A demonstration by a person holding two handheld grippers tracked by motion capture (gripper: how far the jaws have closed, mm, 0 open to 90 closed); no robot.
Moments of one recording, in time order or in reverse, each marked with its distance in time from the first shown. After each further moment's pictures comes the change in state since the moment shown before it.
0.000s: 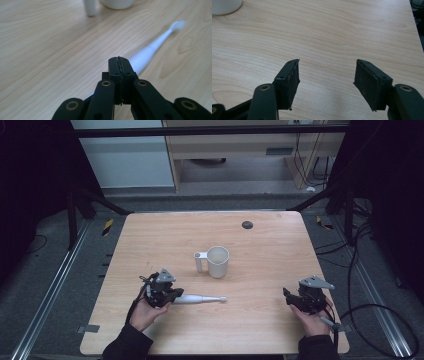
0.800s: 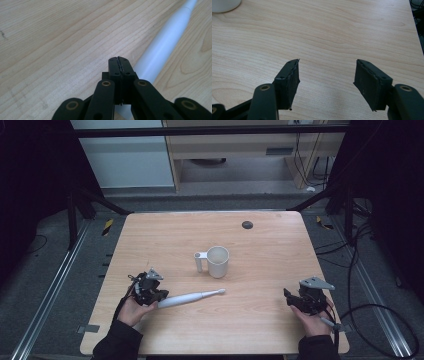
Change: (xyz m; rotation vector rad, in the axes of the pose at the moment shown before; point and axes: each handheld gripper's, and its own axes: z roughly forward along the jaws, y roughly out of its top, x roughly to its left) left arm 0.031 -0.021 -0.002 0.130 0.032 -0.048; right arm -0.001 -0.002 -0.001 0.003 -0.003 -0.008
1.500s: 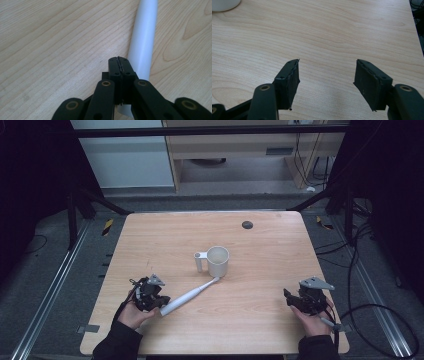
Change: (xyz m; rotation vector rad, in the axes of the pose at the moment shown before) left arm -0.013 -0.006 -0.003 0.030 -0.040 0.027; right arm 0.001 0.000 0.000 0.003 -0.003 -0.004
